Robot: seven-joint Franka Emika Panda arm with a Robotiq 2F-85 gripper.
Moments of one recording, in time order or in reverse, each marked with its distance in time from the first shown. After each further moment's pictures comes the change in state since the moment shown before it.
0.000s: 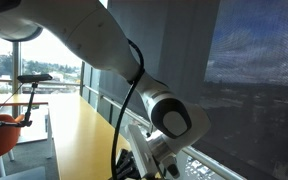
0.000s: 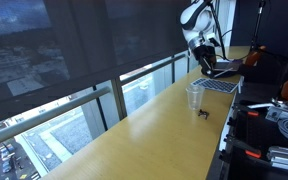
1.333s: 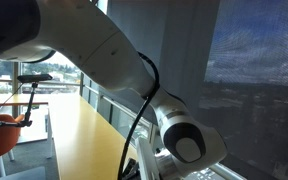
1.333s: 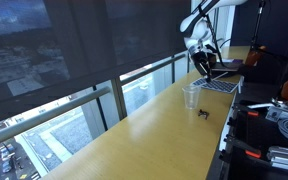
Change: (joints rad) arm -0.058 0.151 0.000 0.140 0.099 -0.076 0.055
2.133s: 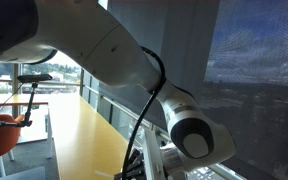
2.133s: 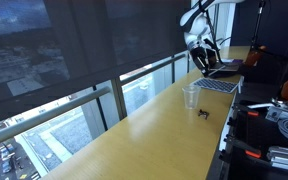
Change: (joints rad) arm -0.021 0.009 0.001 0.069 0.077 -0.098 0.019
